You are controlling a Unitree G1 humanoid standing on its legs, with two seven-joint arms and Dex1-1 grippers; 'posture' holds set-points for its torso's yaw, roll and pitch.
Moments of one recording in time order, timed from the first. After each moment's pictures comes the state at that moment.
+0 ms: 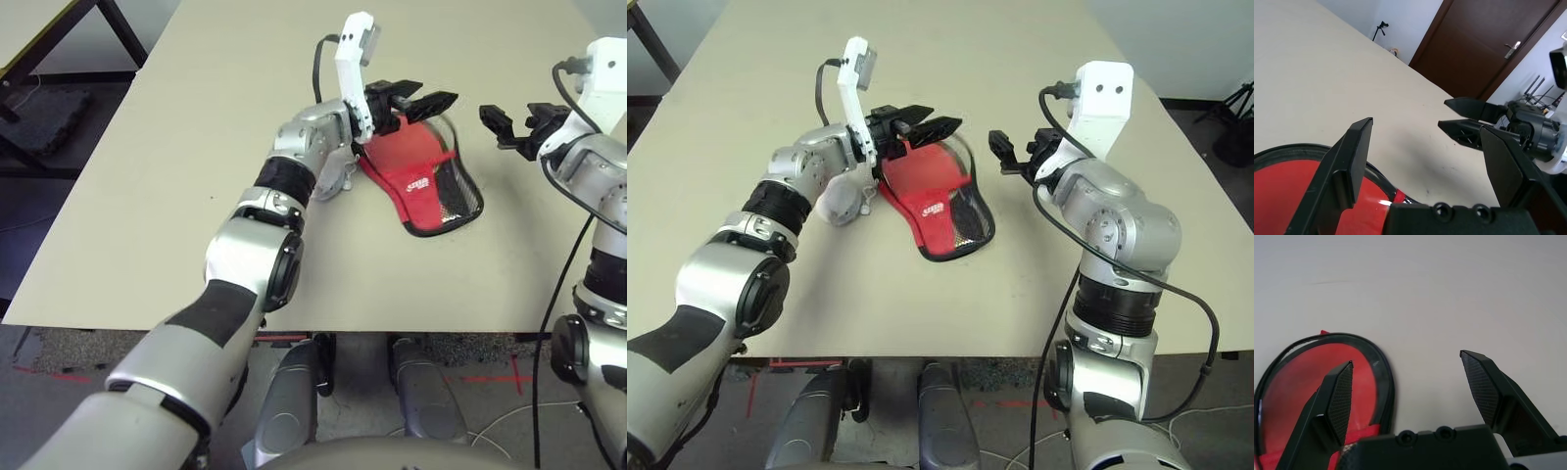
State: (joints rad) left arm -1.32 0.05 0.10 1.02 -0.36 0.32 -0.85; right arm -0.73 -0.45 -0.31 -0.16 0.41 1.05 0.20
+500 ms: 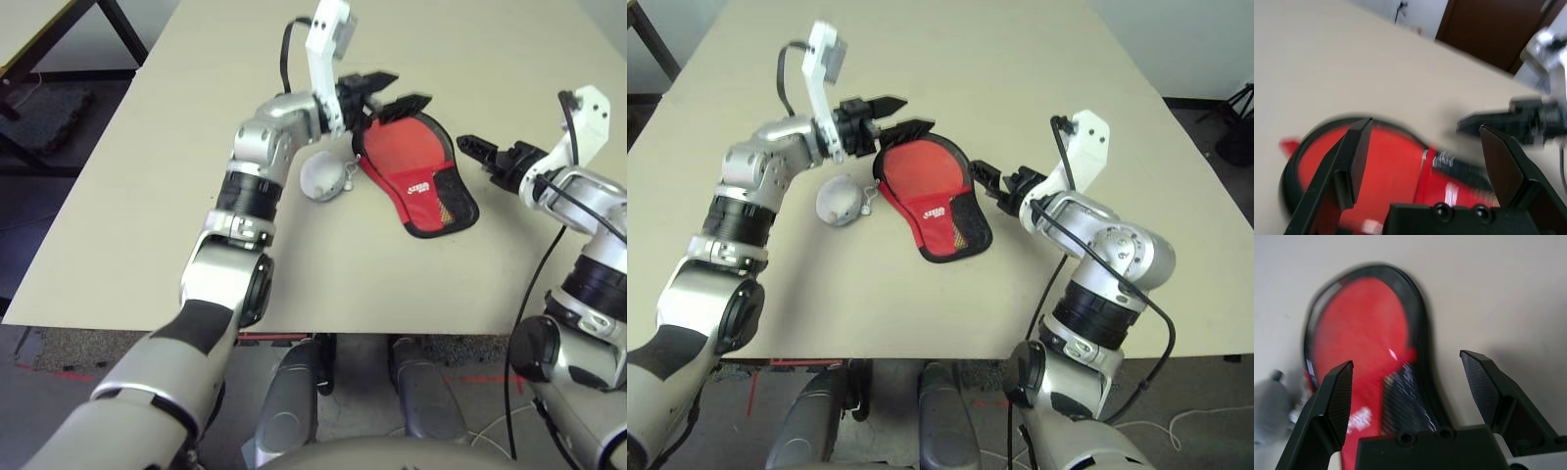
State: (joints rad) left arm -1.00 0.26 -0.06 0.35 -0.29 0.56 -0.84; right arm -0.66 -0.28 -0.60 -0.21 0.59 1.40 0.11
